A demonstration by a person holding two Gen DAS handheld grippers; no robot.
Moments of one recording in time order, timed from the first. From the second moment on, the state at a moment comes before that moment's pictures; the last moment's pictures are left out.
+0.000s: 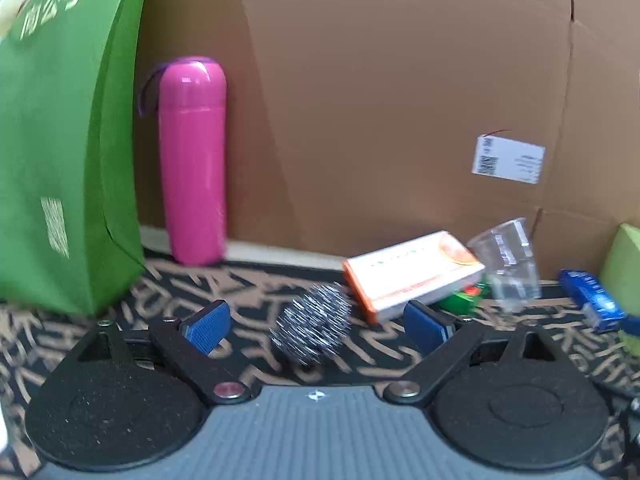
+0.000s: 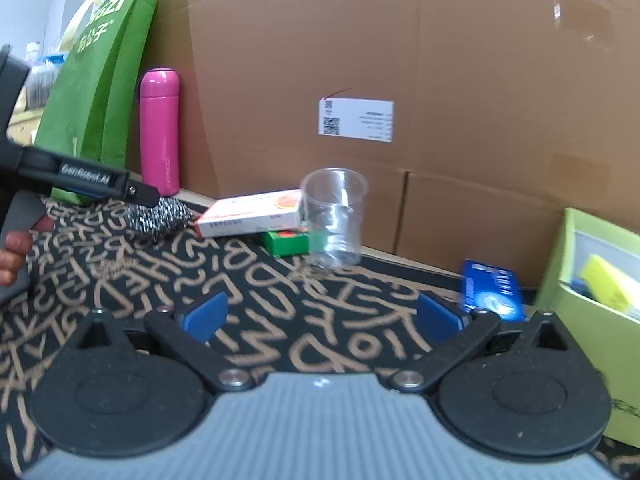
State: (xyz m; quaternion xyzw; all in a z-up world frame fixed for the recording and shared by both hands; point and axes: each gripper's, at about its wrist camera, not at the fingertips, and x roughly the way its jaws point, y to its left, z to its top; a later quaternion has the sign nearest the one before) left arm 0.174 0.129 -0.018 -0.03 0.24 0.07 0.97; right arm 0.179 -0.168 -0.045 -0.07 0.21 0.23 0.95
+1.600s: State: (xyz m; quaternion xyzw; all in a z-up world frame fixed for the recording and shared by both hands) left arm 0.170 -0.042 0.008 -0.03 0.28 -0.15 0.95; right arm 0.160 -0.264 0.003 0.02 0.13 0.12 0.98
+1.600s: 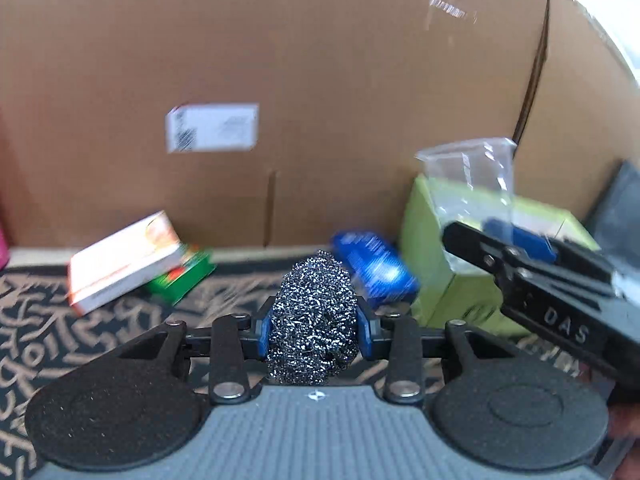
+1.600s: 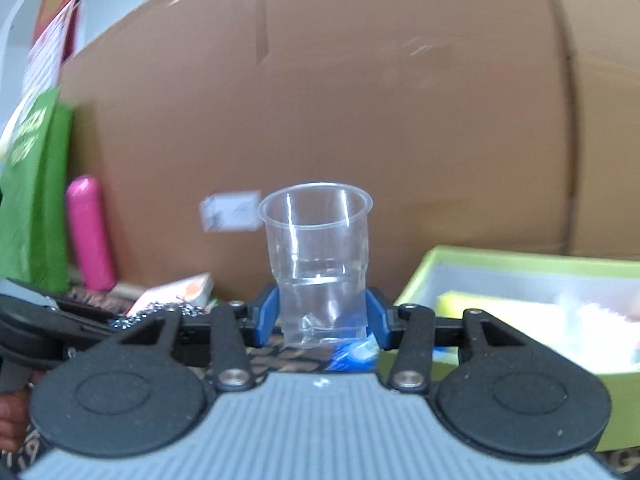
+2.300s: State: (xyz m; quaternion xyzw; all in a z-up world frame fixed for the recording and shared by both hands) left arm 0.230 -0.215 0.021 0.00 0.23 -0.25 0.94; right arm 0.172 -0.390 -0.005 0.07 0.12 -0.24 0.96
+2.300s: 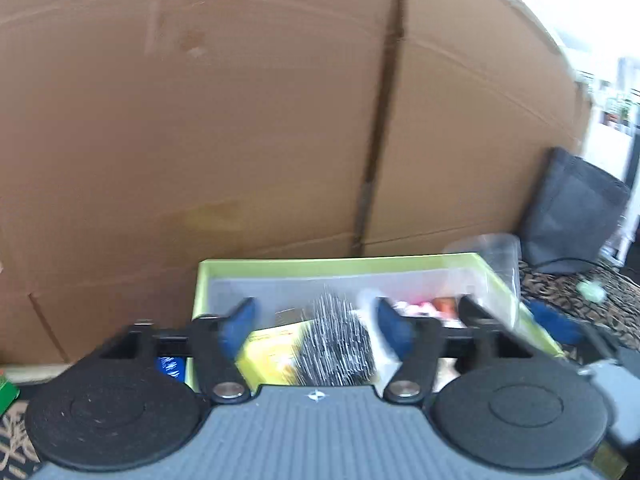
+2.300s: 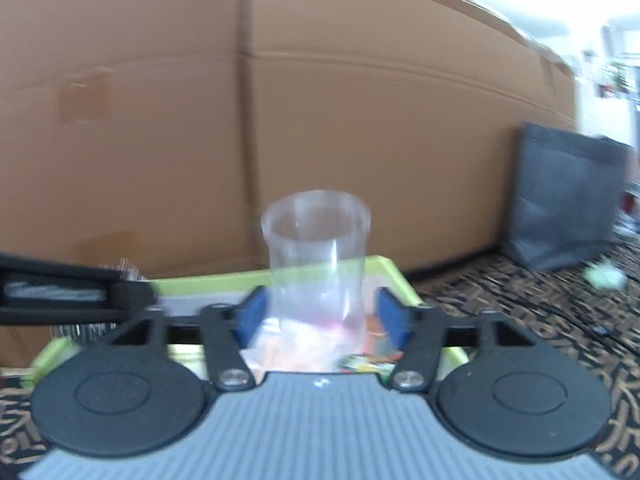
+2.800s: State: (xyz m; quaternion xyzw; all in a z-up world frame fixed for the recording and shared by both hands) left arm 0.215 -0.134 0.001 -0.06 0.24 -0.19 0.95; right arm 0.166 -0.367 0.003 0.03 0.08 -0.21 0.97
